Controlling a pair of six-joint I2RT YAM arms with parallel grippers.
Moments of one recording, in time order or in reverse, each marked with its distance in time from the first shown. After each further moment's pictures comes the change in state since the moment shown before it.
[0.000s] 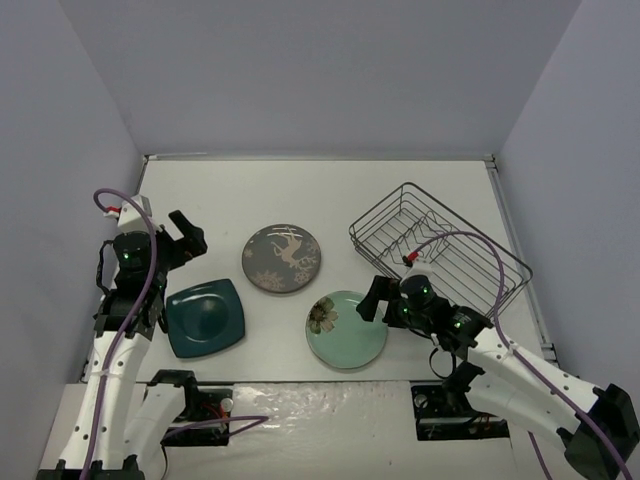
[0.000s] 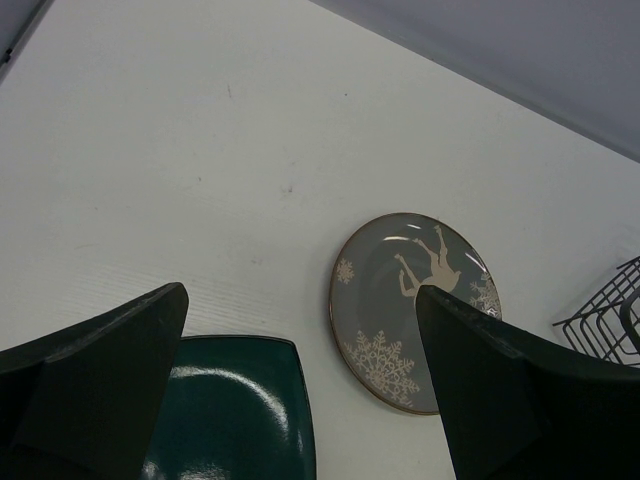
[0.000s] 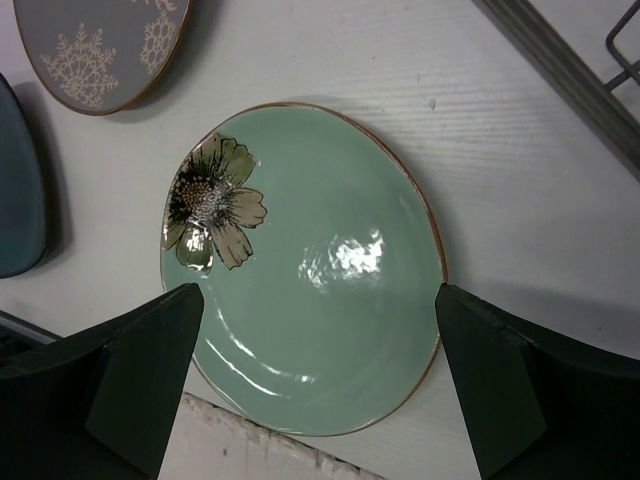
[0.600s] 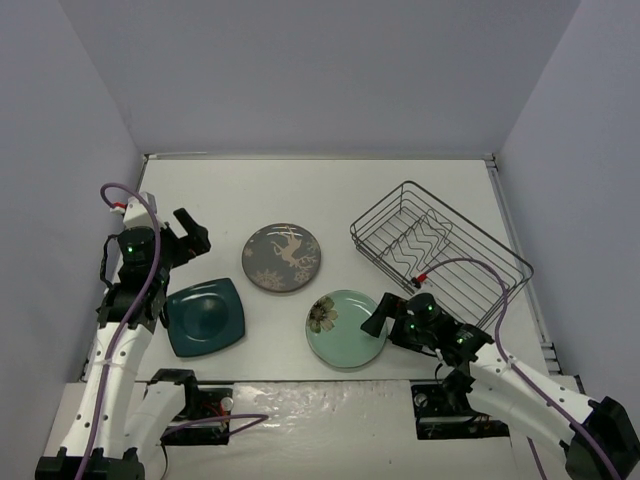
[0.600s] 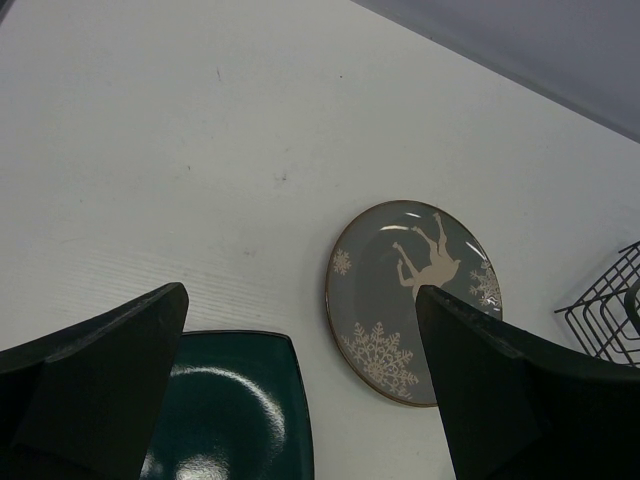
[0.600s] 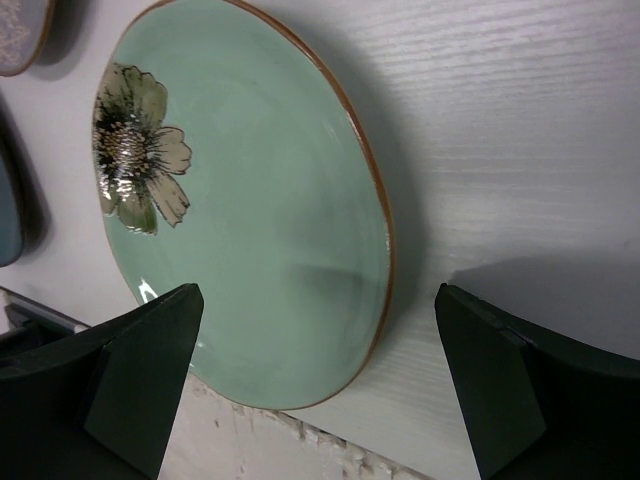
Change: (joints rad) left arm 0.000 0.046 0.000 0.011 0.033 -0.001; right arm -0.046 -0.108 -0.228 0.054 -0.130 0.178
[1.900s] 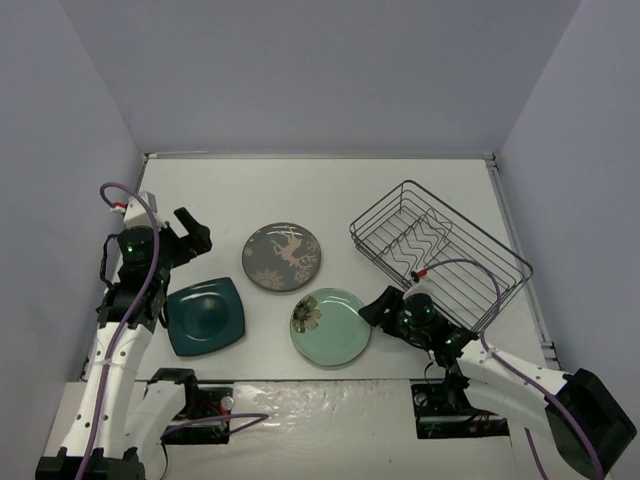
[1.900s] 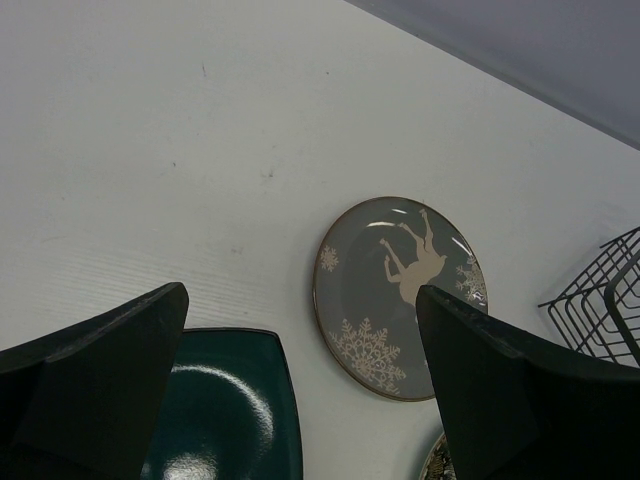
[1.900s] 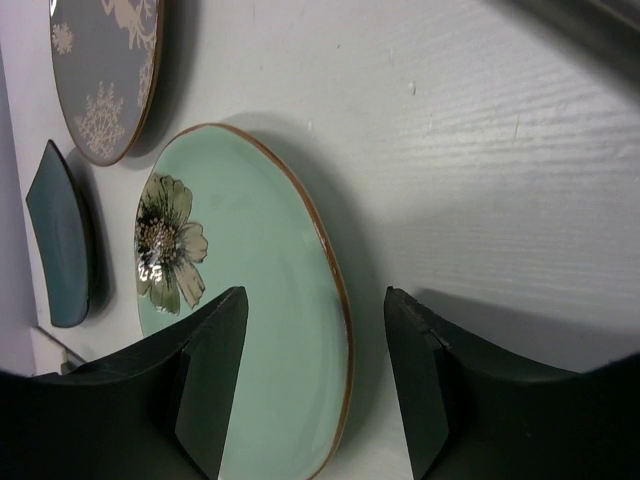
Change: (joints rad) left arm 0.000 -0.004 0.000 0.000 0.025 -0.018; right arm -0.004 0.179 -0.121 0.490 0.059 0.045
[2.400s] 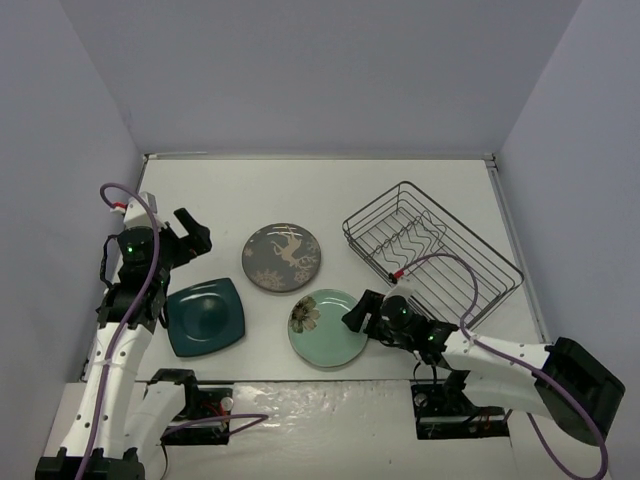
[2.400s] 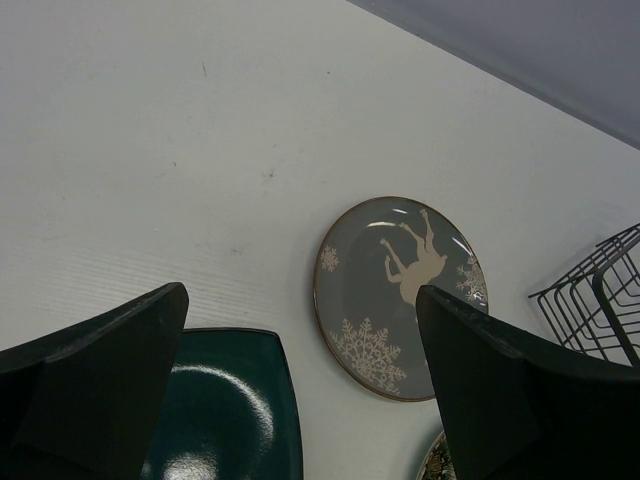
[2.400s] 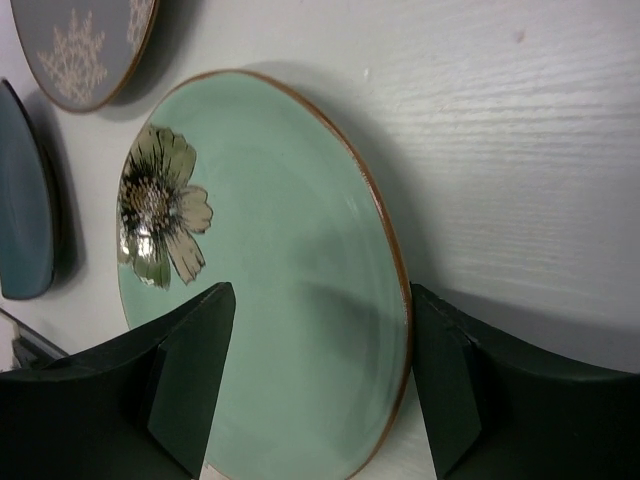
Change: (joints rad) left arm 0.000 0.002 0.000 0.000 0.000 0.000; right arm 0.183 0.162 0.096 -0.005 0.127 0.008
